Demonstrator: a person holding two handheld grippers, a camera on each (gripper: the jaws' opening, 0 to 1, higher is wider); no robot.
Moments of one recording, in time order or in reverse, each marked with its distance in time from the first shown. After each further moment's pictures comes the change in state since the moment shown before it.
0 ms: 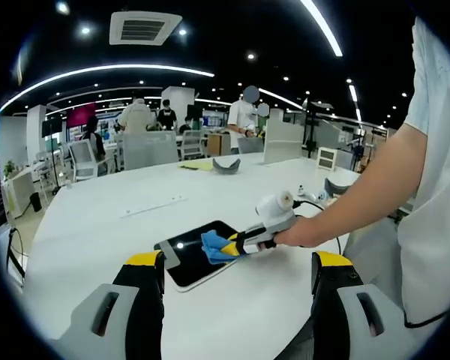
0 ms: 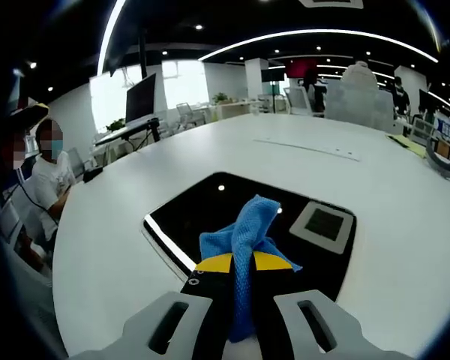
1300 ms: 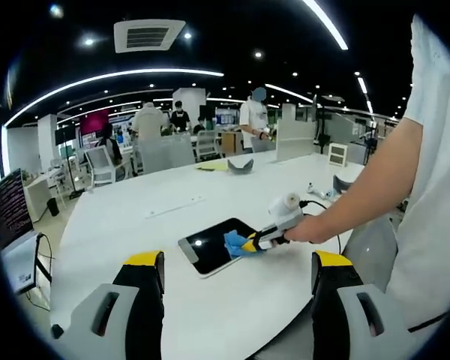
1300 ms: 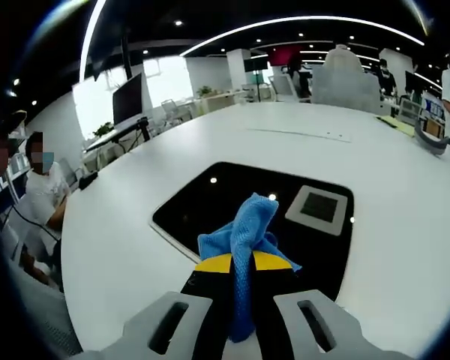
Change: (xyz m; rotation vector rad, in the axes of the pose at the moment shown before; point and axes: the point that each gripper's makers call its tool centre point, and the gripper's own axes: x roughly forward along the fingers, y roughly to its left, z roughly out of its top) left arm -0.065 0.004 0.015 0.033 0.019 0.105; right arm -0.010 0.009 -0.010 0.082 0.065 -0.049
